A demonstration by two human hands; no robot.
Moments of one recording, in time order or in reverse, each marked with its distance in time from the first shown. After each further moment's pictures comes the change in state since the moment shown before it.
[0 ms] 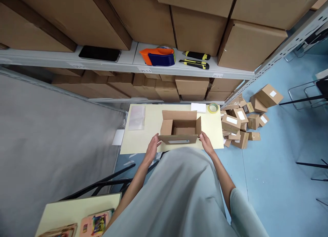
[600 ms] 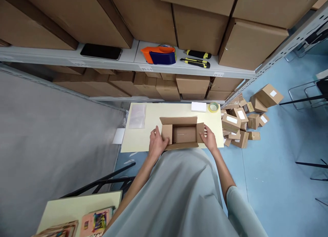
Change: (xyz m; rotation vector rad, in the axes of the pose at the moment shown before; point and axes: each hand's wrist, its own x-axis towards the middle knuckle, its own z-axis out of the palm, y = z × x) left_hand 0.003 0.037 0.017 0.572 0.112 0.219; right_hand 0.010 -0.014 -0.017 -0.329 0.161 -0.119
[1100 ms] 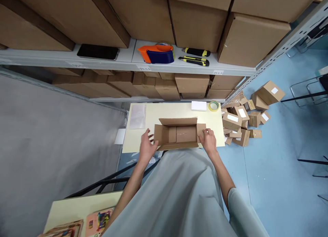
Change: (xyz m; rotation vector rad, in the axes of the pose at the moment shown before) left_hand -0.007 -0.032 -0.027 -0.169 0.061 -0.044; right_hand -0.016 -0.003 0.011 -0.536 0.039 -0.090
